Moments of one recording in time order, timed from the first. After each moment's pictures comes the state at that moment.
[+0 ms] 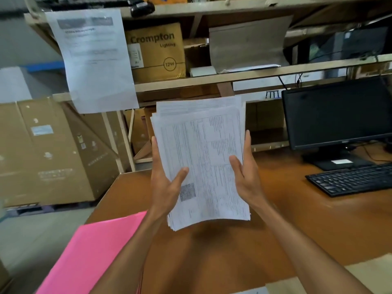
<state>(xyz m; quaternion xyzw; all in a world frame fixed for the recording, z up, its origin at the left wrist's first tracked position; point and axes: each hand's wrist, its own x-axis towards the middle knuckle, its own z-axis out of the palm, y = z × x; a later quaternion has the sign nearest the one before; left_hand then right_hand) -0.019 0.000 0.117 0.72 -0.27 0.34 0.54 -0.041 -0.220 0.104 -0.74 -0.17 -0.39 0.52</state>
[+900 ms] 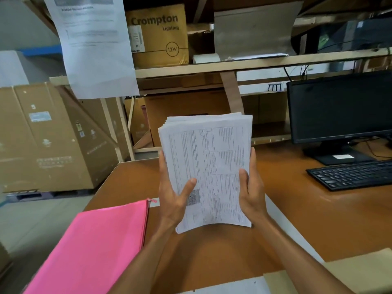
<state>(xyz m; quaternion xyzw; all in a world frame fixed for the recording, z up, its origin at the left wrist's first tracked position) -0.041 -0.012 0.071 0.69 -0.27 0.32 0.60 -0.052 -0.214 0.045 -0.74 -0.14 -0.41 0.52</state>
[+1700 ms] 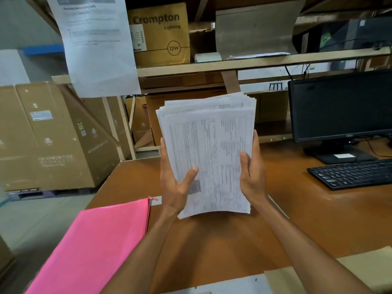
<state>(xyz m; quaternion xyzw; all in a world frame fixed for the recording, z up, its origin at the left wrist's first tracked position) -0.033 -0.015 0.090 0.69 -0.25 0.33 0.60 -0.041 -0.216 0.080 -0.72 -0.12 -0.45 0.51</state>
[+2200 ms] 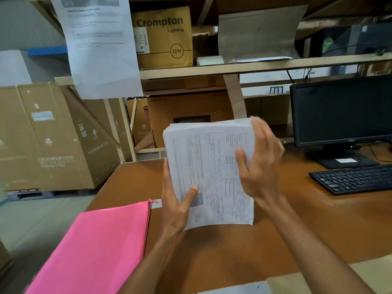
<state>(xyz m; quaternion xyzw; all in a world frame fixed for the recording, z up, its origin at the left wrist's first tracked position) -0.042 -0.011 0.054 0.68 -0.23 0.28 0.63 -0.065 -0.213 0.127 -0.76 -0.09 -0.60 0.25</state>
